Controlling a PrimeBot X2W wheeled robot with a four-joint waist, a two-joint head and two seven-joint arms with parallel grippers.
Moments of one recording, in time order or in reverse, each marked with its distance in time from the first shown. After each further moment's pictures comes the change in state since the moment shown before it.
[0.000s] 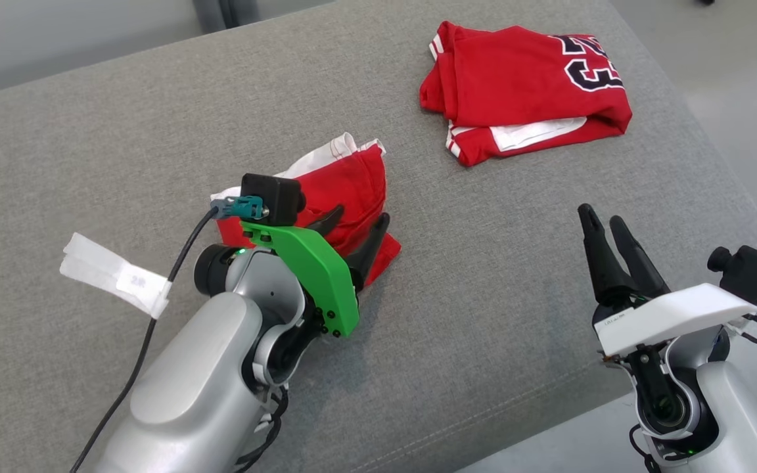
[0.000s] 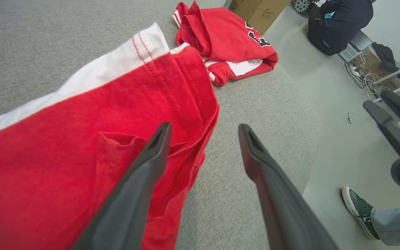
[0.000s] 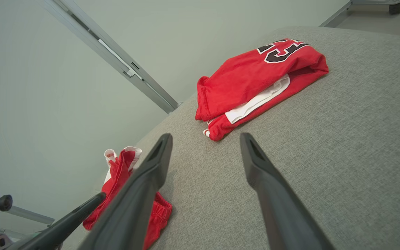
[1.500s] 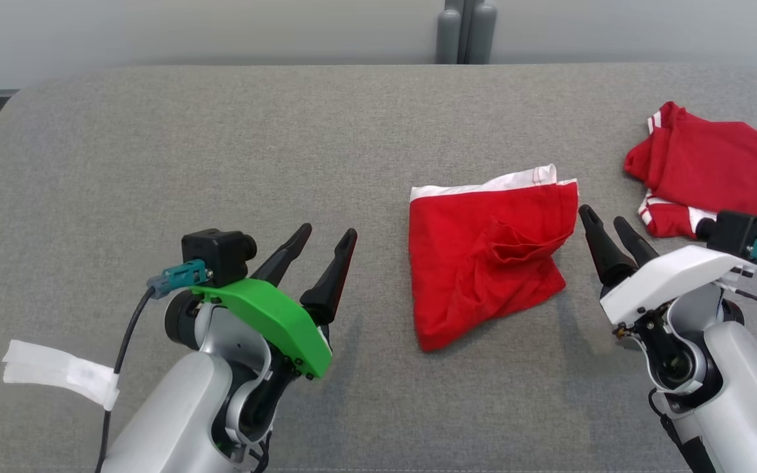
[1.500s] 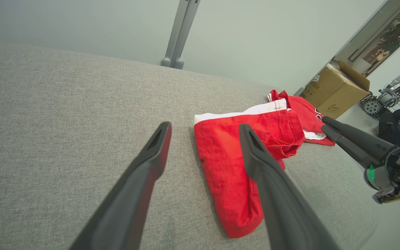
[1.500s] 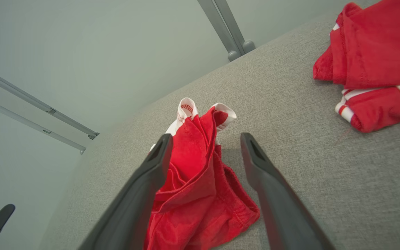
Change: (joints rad) left arm 0.190 0.060 0.077 -0.182 0.000 0.009 -0.185; right arm -0.137 -0.064 -0.002 0.232 -0.022 0.001 0.137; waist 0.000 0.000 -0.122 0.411
